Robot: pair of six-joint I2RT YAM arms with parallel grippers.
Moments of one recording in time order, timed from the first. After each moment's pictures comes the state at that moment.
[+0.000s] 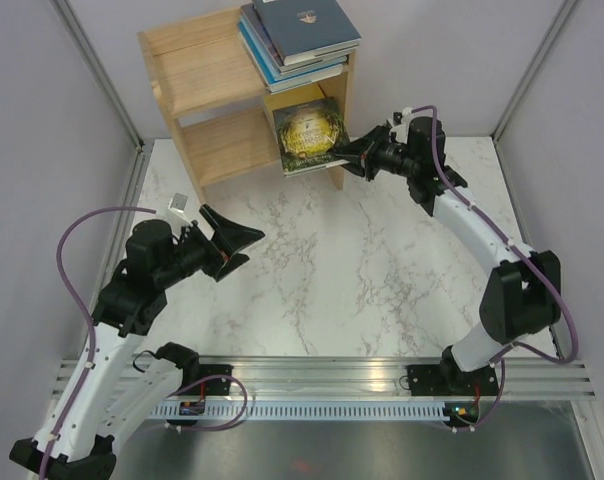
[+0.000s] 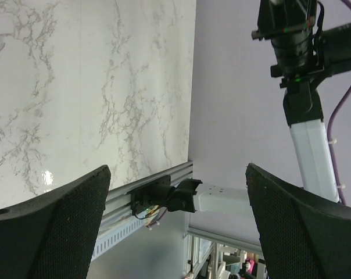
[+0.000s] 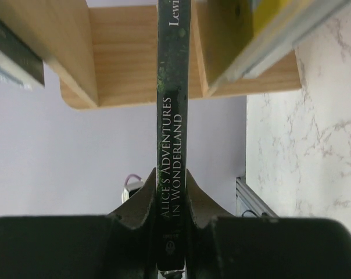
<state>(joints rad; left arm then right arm) -0.36 0.69 0.91 -0.56 0.36 -1.13 0.31 1.56 1.31 0.07 -0.66 1.41</state>
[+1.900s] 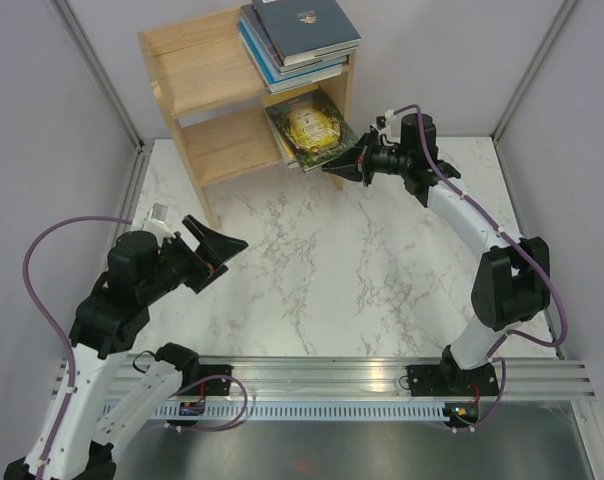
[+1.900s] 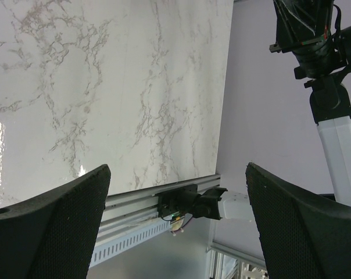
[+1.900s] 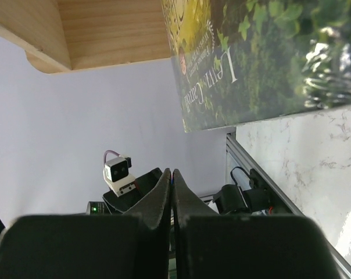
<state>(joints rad) -0.36 0.63 1.02 -0.83 0.21 -1.05 0.28 1.69 1.42 -0.04 -0.88 1.32</state>
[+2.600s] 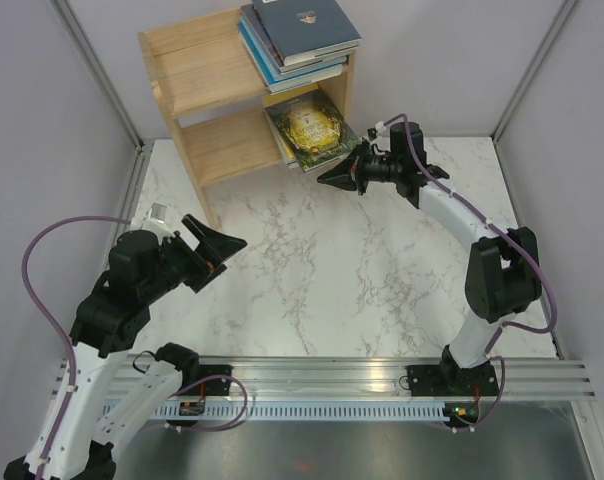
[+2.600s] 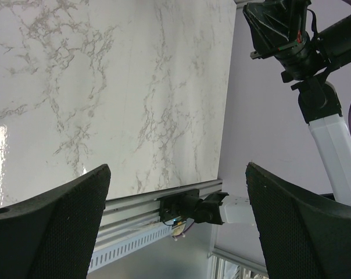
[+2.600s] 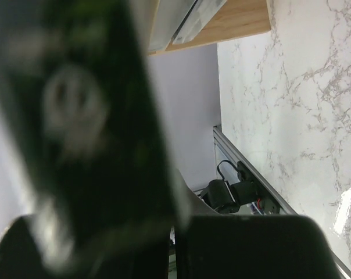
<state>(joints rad) -0.36 0.62 1.02 -0.83 0.19 -1.05 0.31 1.74 1.39 -0.06 -0.87 1.28</state>
